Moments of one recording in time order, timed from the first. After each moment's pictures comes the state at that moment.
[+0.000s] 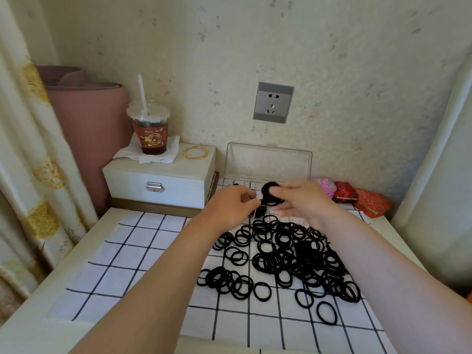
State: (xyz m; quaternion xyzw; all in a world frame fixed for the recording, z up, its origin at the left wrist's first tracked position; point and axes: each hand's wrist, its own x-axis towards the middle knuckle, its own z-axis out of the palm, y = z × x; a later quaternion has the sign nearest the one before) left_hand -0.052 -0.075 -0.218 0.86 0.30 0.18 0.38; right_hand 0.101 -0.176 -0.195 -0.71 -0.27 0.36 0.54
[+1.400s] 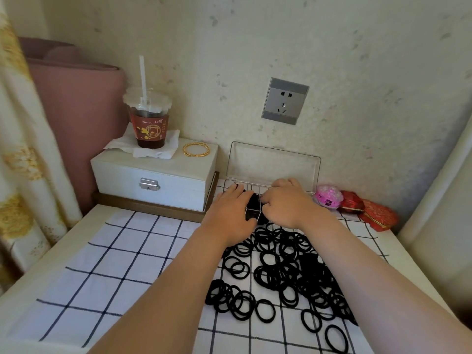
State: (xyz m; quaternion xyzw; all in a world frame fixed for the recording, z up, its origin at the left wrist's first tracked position) left_hand -0.035 -0.052 -0.260 0.93 0.26 0.18 0.19; right_hand 0.112 -0.122 -0.217 -0.80 -0.60 0.00 -0.07
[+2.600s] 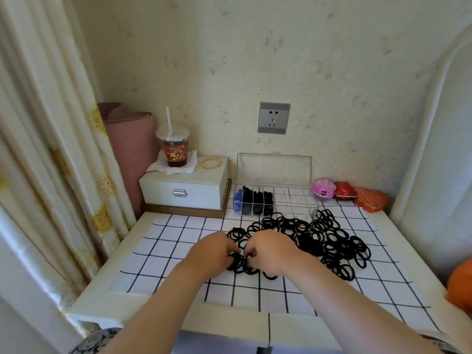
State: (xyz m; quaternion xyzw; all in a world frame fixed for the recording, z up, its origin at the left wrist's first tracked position) left_hand -0.150 -0.123 -0.250 0.93 0.31 0.02 0.17; right_hand -0.009 -0.218 -0.232 -0.77 -0.62 0.14 0.04
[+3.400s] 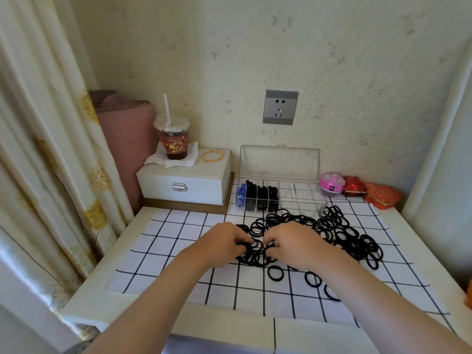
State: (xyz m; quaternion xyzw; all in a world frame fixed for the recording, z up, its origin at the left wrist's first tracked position) left_hand -0.133 -0.110 -0.242 0.91 0.28 0.03 0.30; right_hand 0.027 -0.228 -0.227 -0.77 -0.63 0.11 0.05
